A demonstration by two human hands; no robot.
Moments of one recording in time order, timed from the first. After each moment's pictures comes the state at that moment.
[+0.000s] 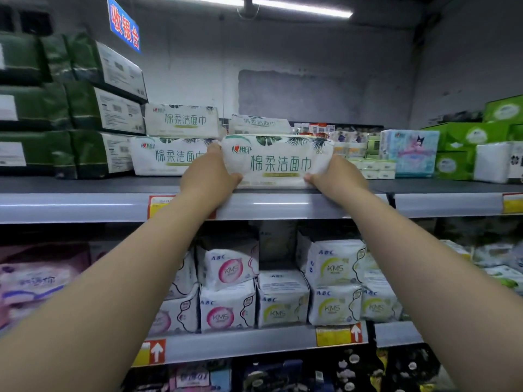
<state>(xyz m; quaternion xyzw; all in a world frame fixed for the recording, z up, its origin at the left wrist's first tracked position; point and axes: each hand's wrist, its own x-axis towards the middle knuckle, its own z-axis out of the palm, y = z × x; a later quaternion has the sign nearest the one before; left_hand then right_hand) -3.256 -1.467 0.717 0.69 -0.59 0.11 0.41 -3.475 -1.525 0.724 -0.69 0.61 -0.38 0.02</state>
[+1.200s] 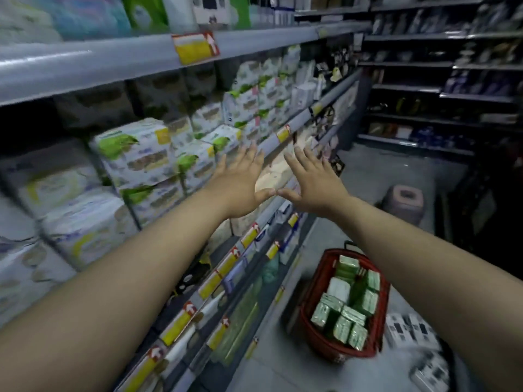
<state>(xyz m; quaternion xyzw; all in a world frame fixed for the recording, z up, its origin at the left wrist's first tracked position) -3.720 -1.509 0.522 0.25 -0.97 0.03 0.02 -3.881 -1.402 0.479 -0.55 0.82 -0.10 -0.08</state>
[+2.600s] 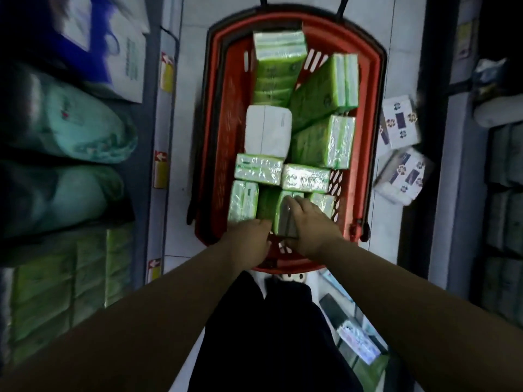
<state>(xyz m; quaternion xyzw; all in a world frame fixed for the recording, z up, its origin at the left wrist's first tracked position) -4.012 -1.438 -0.214 0.04 -0.86 -0.28 -0.43 -4.081 -1.290 -0.208 -0.24 0.85 -0.03 0.46</state>
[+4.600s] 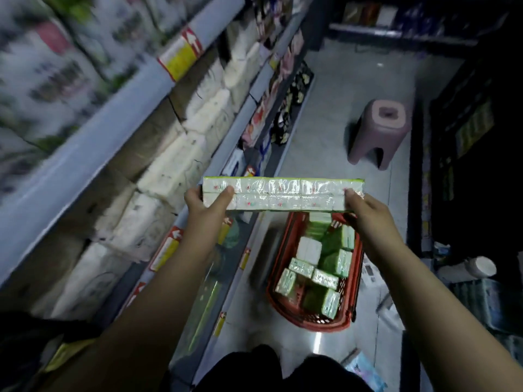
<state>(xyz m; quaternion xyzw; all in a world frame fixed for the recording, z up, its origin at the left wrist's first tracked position) -3.956 -1.568 0.291 0.45 -0.57 -0.65 0.25 -4.106 -1.356 0.280 -0.04 0.74 -0.63 0.24</state>
